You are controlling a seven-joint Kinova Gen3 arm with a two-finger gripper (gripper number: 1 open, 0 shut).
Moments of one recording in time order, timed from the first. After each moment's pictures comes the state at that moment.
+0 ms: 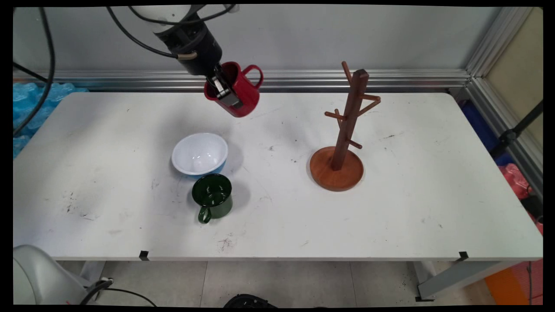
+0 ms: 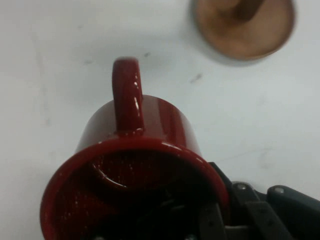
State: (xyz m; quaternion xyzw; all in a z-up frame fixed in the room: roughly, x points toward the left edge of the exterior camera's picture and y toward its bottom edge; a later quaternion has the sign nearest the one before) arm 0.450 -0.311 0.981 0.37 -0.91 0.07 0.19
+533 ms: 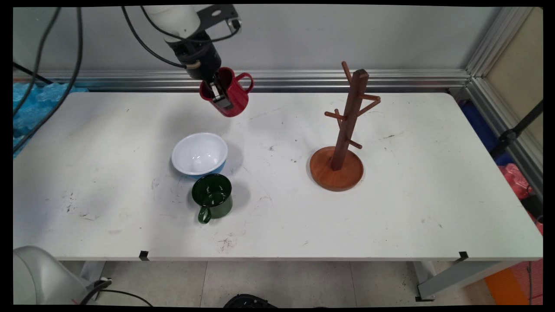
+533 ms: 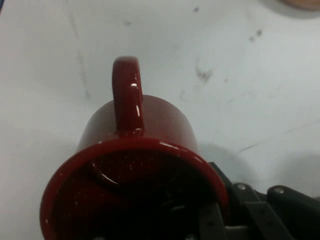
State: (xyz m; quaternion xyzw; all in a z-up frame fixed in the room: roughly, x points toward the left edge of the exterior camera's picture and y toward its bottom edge) arm 0.470 -0.356 0.942 0.36 -0.92 0.08 0.13
